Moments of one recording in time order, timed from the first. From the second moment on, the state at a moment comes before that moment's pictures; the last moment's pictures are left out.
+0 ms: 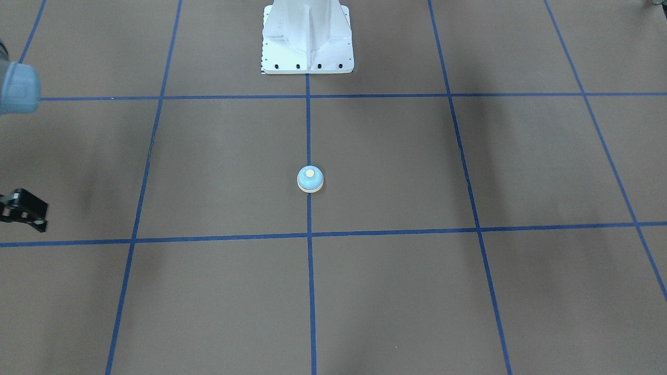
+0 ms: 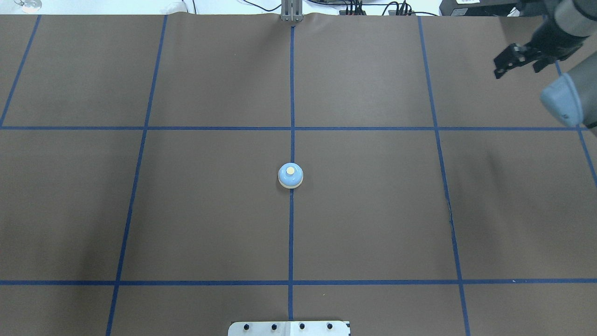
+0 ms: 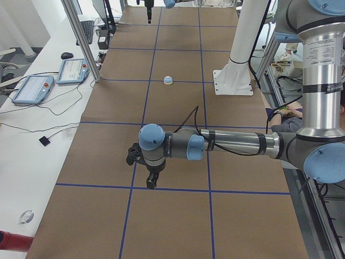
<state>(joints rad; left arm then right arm) -1.54 -1.47 -1.72 -1.59 -2.38 0.18 1.25 -1.24 1.62 -1.55 2.20 0.31</state>
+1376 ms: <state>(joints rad) -1.55 -1.44 -1.72 -1.60 -2.24 0.18 1.64 -1.66 1.59 -1.53 2.27 -0.19</state>
